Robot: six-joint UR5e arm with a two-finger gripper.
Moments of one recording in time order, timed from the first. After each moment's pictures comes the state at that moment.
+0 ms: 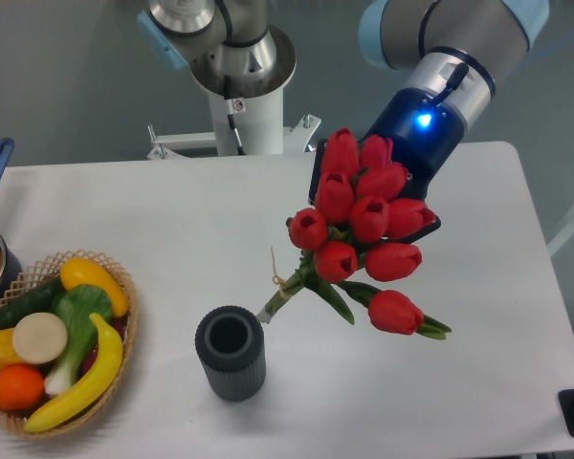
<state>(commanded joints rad) 2.71 -1.85 -1.44 -0.83 0.33 0.75</state>
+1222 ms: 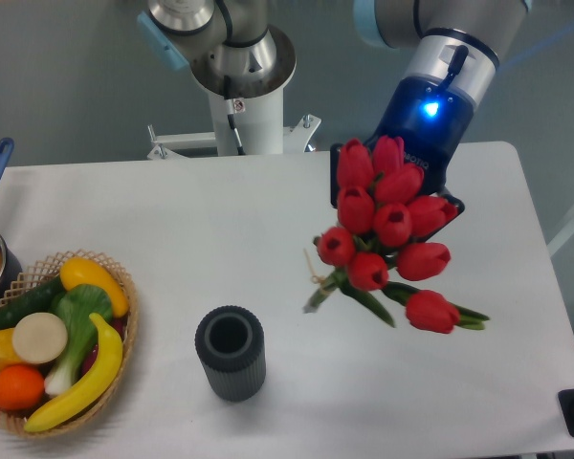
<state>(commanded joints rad) 2.72 -1.77 -1.46 -0.83 0.74 0.74</state>
